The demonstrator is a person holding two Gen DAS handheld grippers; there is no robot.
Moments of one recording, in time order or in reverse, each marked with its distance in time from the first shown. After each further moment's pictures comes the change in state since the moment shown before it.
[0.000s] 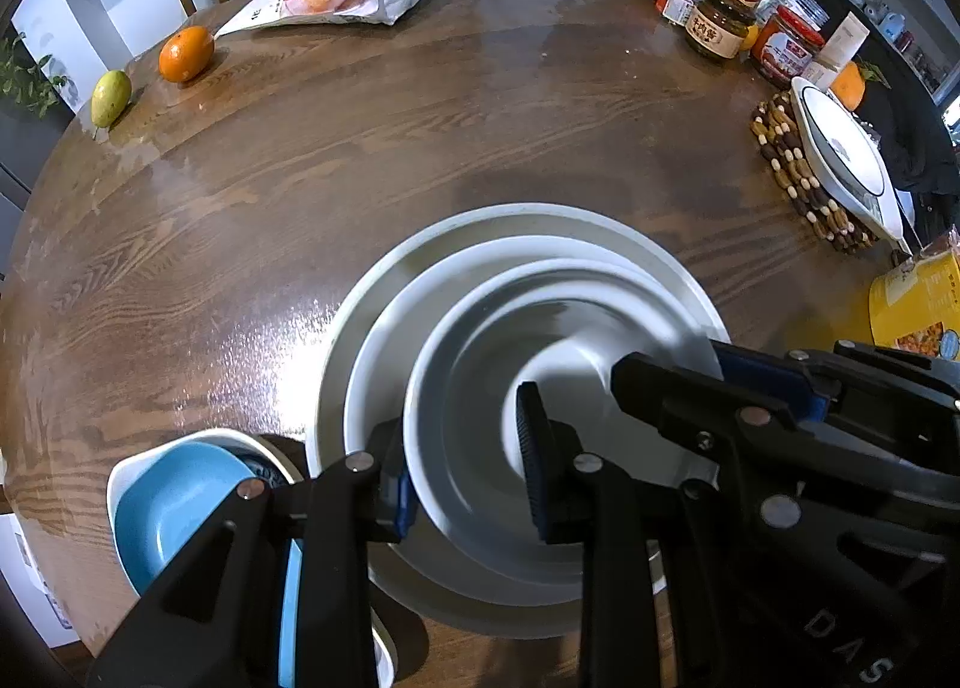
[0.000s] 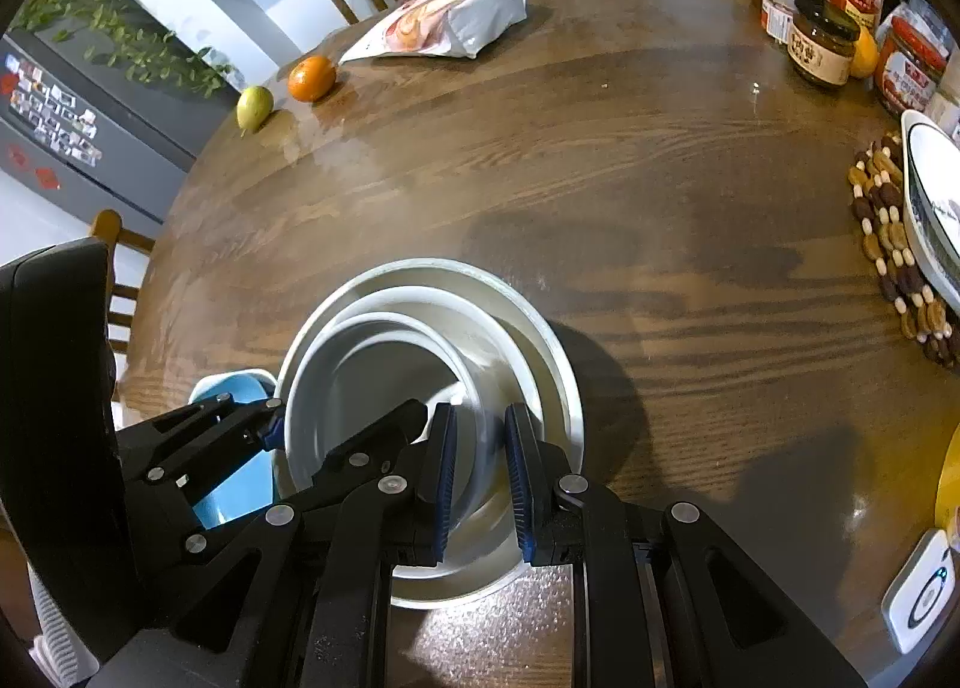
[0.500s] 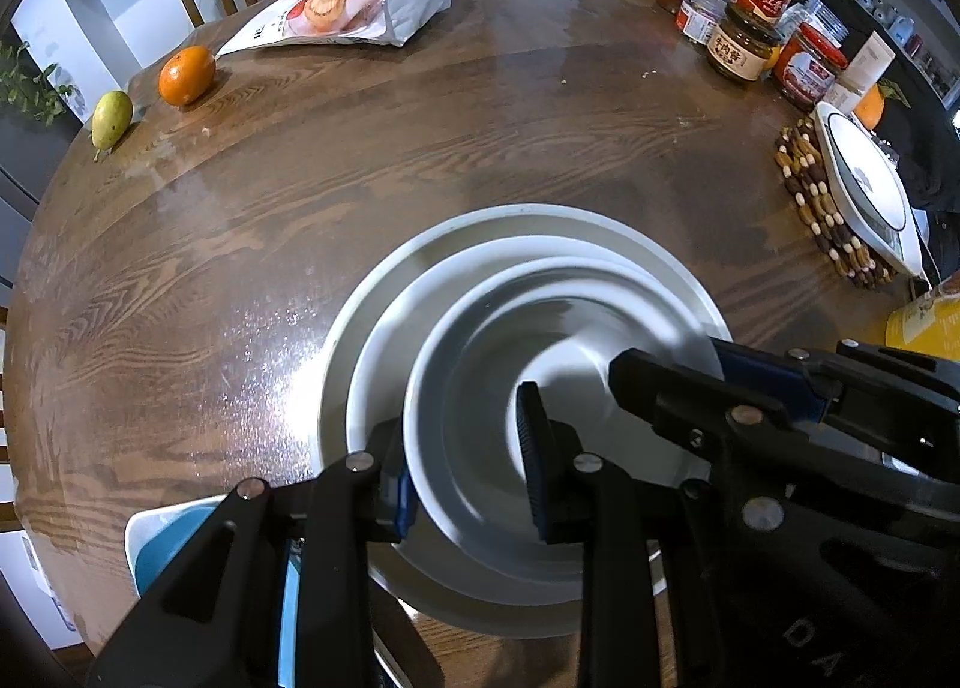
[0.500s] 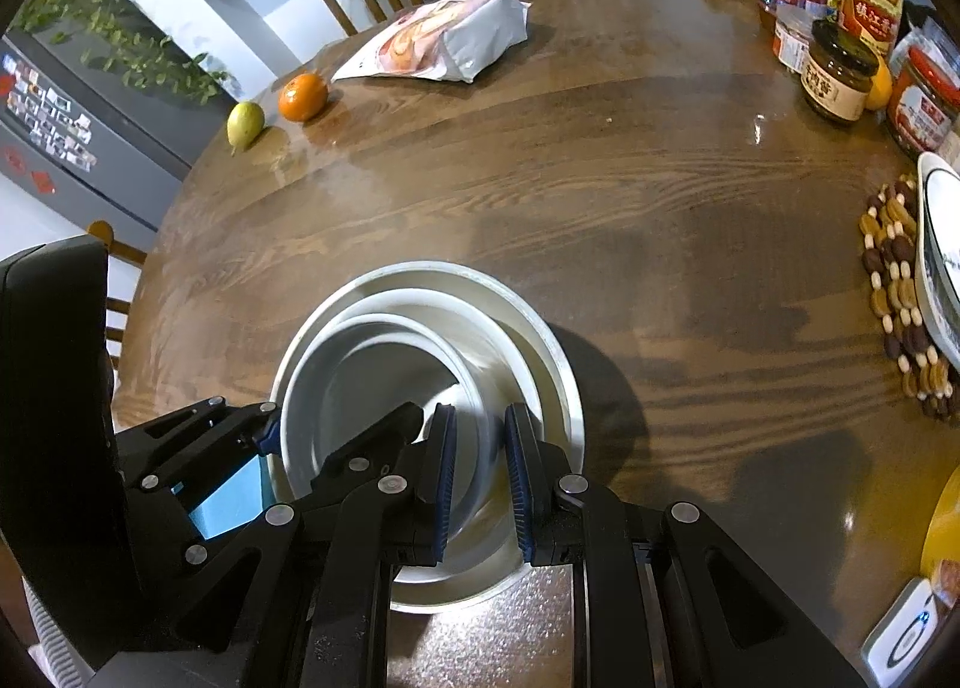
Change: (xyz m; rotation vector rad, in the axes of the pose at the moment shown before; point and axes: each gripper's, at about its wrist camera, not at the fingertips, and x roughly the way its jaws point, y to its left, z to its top) left arm 0.007 0.005 0.026 -0.005 -0.012 0.025; right arm 0.005 -0.001 0.026 -0.012 -0.017 -0.019
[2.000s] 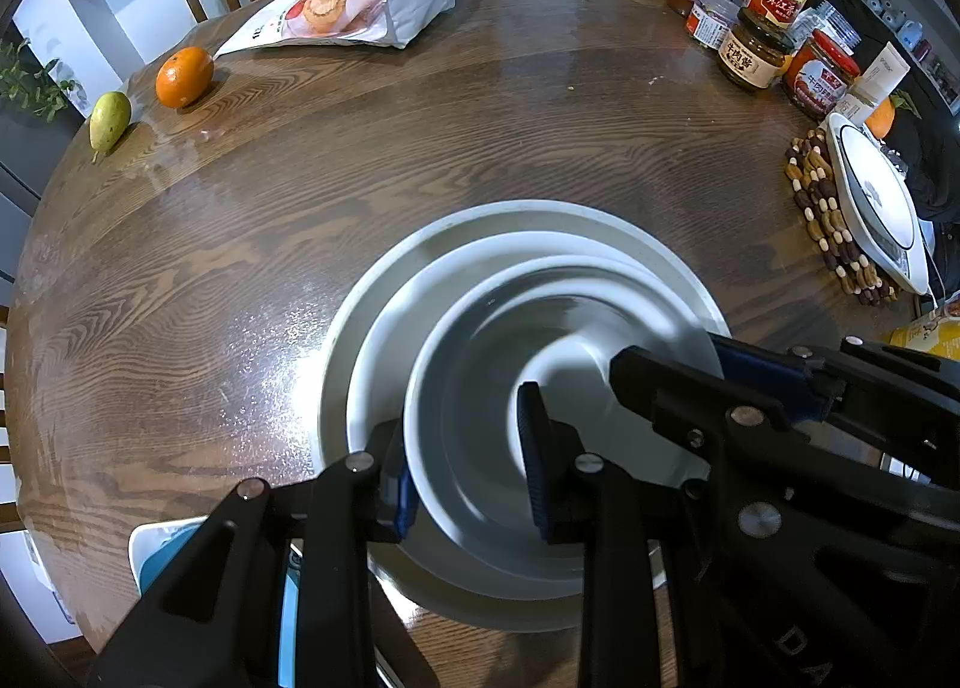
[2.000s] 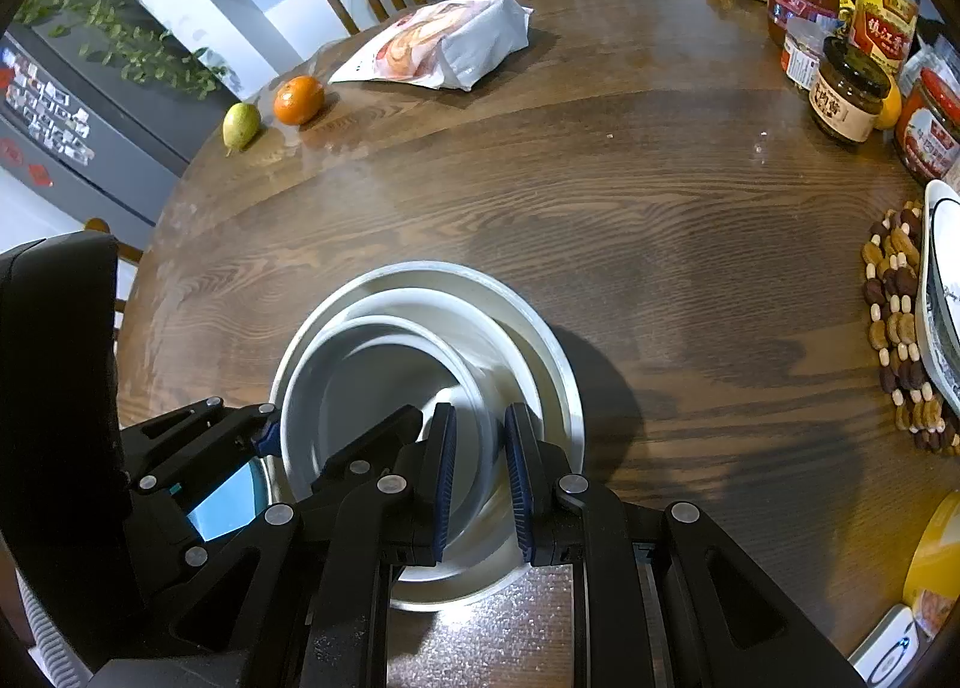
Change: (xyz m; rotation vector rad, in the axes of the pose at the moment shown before) left arm 0.005 0.001 0.010 -0.010 0.014 0.005; right arm 0.003 0.000 0.012 -0.015 0.002 -0.009
